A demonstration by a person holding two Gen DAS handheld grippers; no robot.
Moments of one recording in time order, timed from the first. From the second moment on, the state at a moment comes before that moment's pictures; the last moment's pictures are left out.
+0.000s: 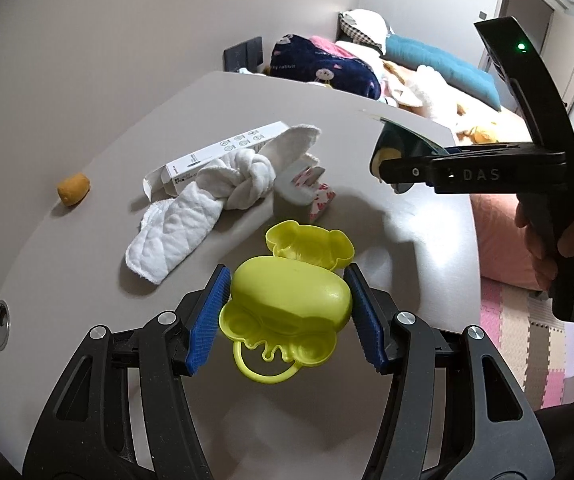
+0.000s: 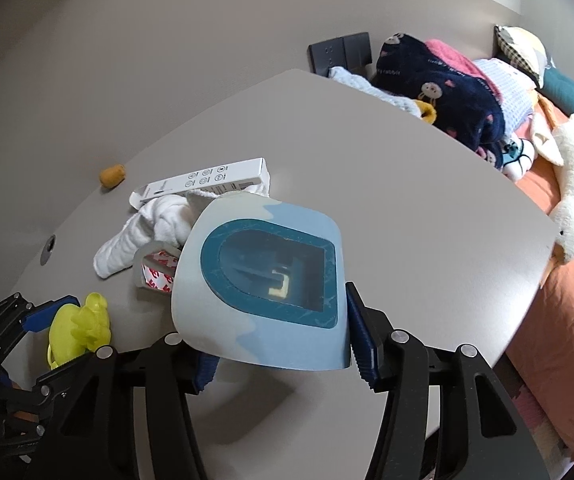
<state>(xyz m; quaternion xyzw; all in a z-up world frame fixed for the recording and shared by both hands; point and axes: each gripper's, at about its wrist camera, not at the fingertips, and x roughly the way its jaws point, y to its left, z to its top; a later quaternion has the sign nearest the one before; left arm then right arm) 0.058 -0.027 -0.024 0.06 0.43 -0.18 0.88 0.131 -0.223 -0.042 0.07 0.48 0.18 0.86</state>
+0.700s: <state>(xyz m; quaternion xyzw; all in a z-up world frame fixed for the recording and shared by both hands) 0.031 -0.077 -0.011 0.09 0.42 -0.22 0.88 0.063 -0.278 -0.014 0.09 0.46 0.16 0.87</state>
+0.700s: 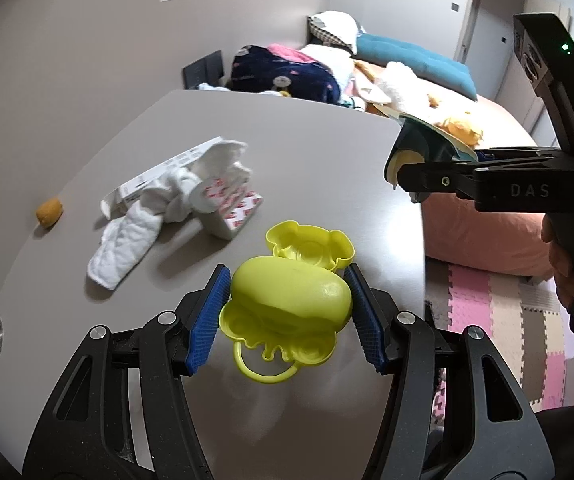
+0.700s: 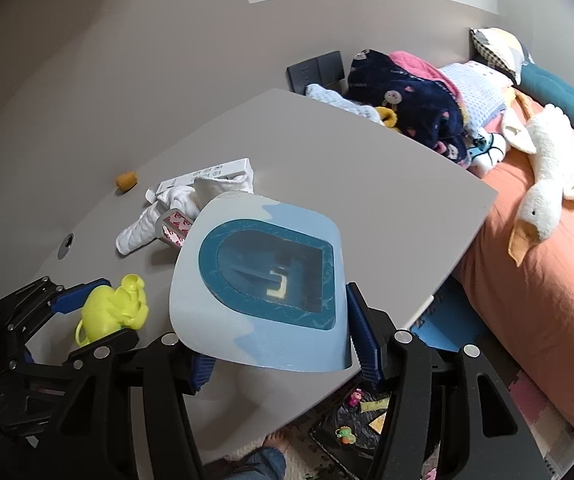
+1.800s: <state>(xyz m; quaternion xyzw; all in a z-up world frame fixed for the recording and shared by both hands) 0.015 -0.198 -0.005 0.15 0.40 -0.34 0.84 -0.018 -0.385 -0.003 0.14 0.43 0.06 0.89</state>
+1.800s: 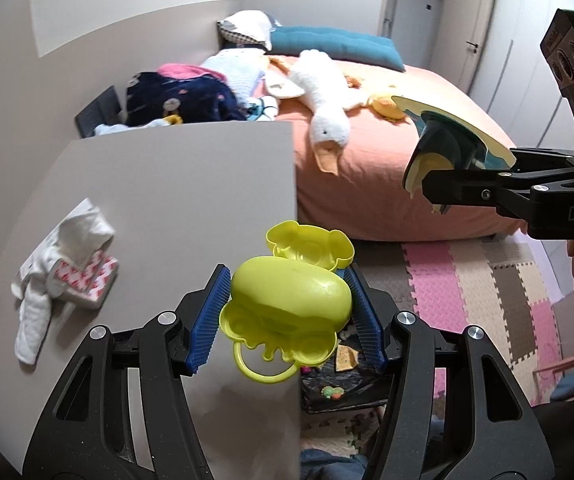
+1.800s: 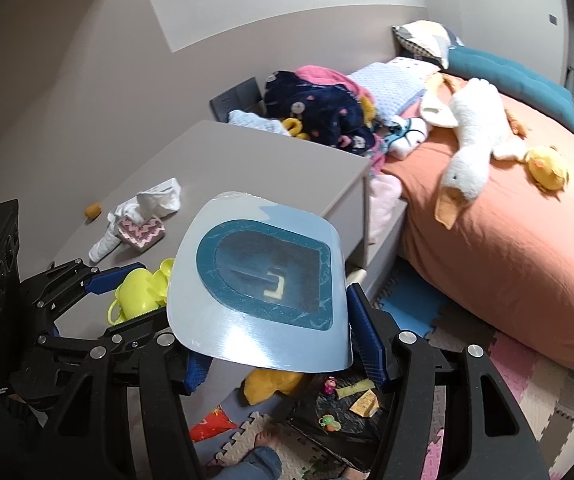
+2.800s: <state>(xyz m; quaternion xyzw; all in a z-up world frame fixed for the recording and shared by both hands) -0.025 -0.288 -0.015 0.20 0.39 -0.43 0.79 -0.116 -0.463 -0.020 0.18 0.44 -0.03 0.88</state>
